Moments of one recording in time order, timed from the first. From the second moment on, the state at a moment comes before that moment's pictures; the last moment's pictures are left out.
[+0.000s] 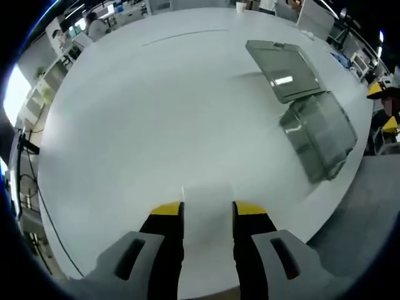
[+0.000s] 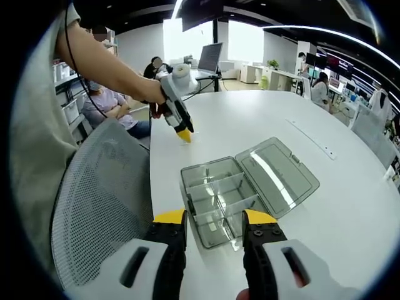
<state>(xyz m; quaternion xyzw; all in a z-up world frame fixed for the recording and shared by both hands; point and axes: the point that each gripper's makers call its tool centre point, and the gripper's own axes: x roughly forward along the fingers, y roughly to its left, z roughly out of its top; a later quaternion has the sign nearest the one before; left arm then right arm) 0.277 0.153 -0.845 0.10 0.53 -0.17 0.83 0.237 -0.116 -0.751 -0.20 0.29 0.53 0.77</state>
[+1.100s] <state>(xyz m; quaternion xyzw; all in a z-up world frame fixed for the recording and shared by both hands) 0.277 0.064 -0.760 0.09 0.37 -0.26 0.89 0.259 -0.106 -0.735 -0.17 0.31 0.52 0.78</state>
